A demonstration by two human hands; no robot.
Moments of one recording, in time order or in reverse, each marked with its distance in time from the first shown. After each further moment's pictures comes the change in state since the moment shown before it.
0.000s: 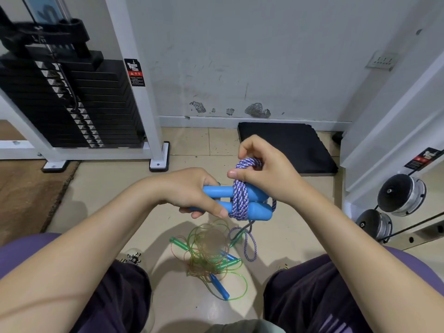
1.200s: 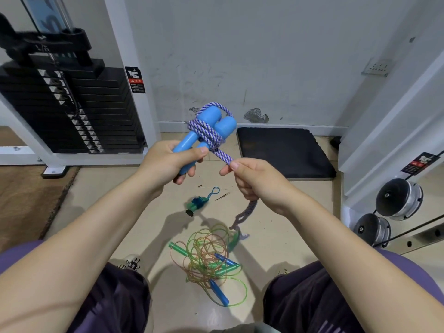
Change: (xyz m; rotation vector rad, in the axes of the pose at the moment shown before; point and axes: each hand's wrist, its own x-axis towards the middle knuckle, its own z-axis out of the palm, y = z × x) left_hand -0.002 -0.010 -0.023 -0.602 0.726 0.134; right_hand 0.002 0.003 0.016 0.466 -0.179 0.316
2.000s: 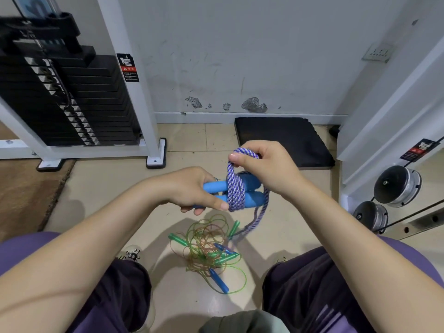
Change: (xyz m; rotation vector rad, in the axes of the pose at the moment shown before) left_hand -0.015 -0.012 0.030 0.646 -0.678 -0.134; right_hand -0.005 -0.006 -0.013 -0.401 0.244 -0.234
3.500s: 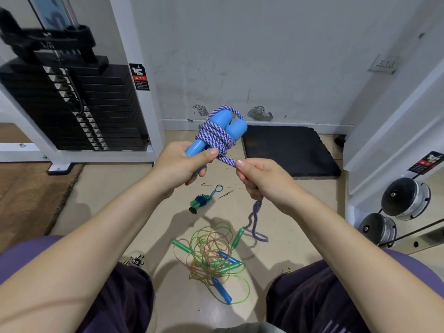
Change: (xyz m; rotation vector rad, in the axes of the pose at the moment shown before) left_hand 0.002 -0.008 -0.021 -0.622 0.659 0.147; right_hand 0.000 0.002 0.015 0.339 -0.173 0.214
